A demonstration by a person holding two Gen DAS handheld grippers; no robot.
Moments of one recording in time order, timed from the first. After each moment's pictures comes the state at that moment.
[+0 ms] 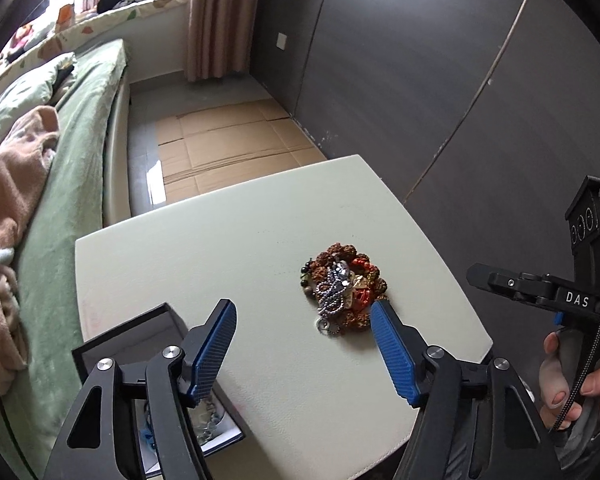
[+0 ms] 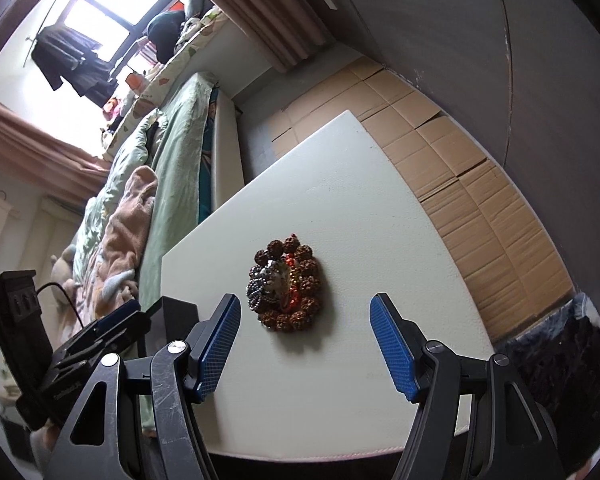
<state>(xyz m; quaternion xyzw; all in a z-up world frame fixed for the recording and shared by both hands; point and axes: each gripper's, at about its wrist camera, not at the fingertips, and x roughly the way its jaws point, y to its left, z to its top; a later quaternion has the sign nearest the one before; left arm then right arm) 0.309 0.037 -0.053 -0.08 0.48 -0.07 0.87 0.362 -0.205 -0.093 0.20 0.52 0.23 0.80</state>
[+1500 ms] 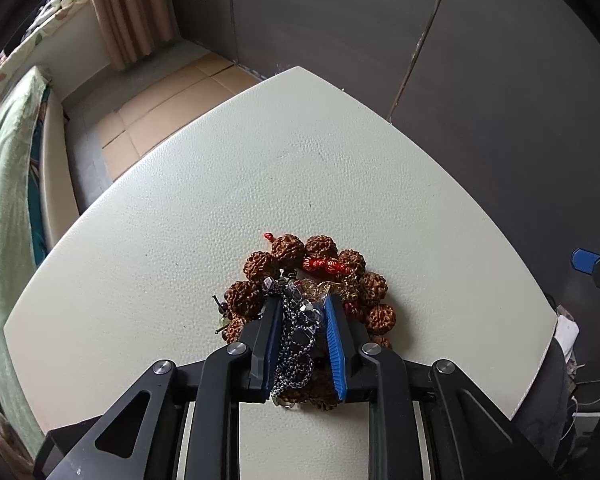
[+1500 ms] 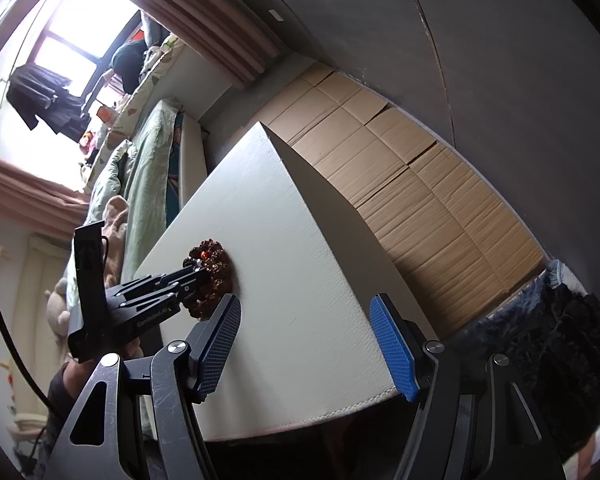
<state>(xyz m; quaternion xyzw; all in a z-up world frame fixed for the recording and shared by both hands) 0.395 -0.030 -0.143 0.04 0.56 -0.14 0.82 0.347 -0.291 -0.124 0.24 0.53 0.18 0.80</state>
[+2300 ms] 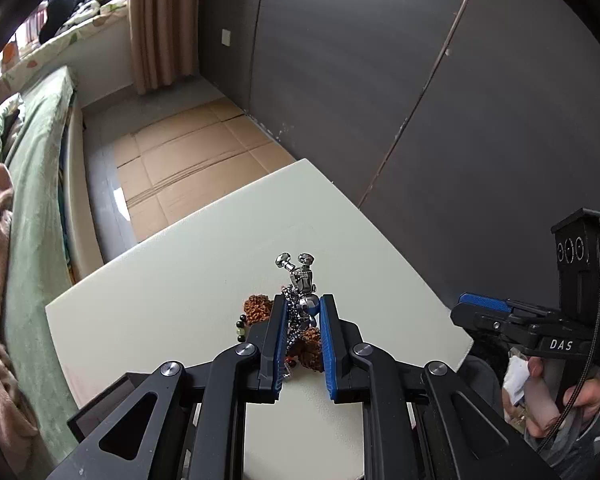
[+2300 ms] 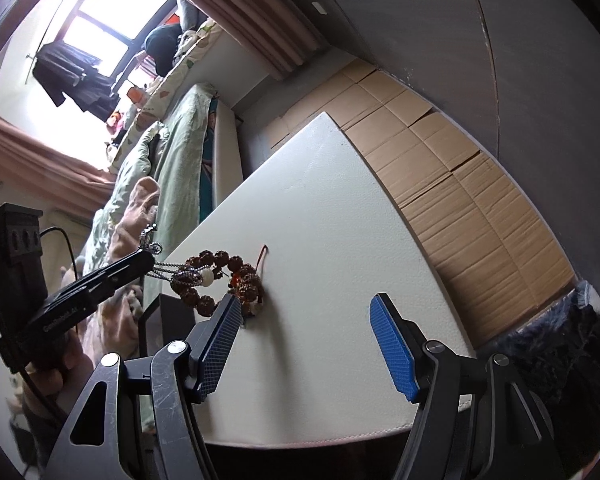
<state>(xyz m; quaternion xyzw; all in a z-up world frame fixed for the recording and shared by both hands) 0.348 0.006 -0.039 -0.04 0.49 -0.14 0.86 0.351 -0.235 -0.106 0.22 0.52 0.23 0.79</state>
